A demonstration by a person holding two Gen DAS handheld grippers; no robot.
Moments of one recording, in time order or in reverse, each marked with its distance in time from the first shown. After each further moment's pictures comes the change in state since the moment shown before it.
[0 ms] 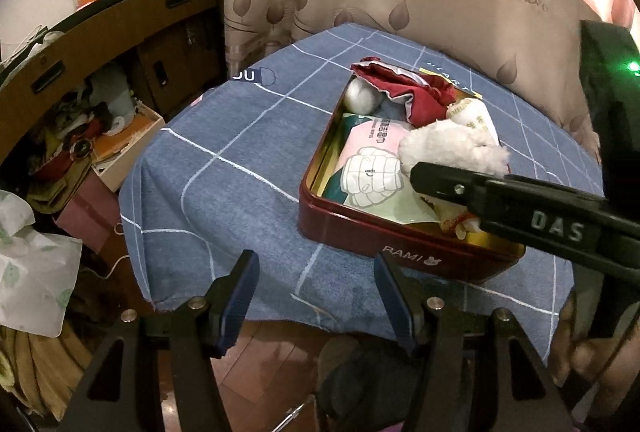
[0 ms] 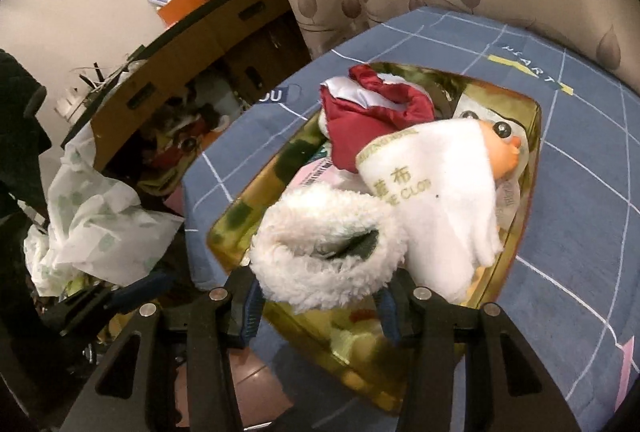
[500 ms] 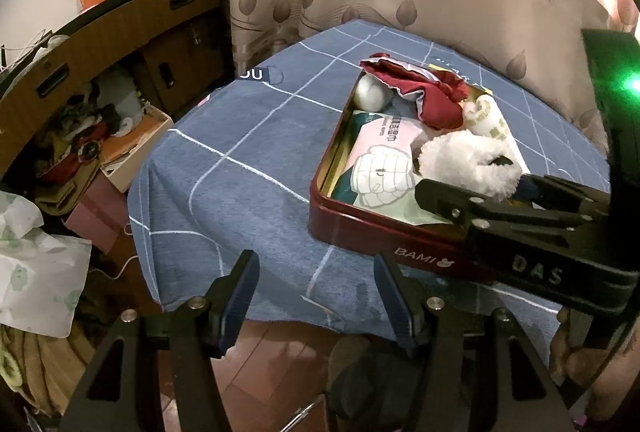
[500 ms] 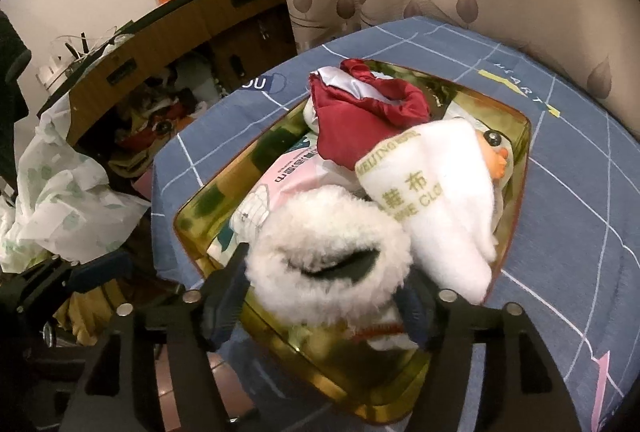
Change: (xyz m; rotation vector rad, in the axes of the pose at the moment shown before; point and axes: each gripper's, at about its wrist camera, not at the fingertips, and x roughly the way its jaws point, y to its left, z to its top) left arm 0.005 0.000 0.003 0.007 0.010 0.035; right arm 0.005 0.008 -0.006 -0.091 -0.009 -0.122
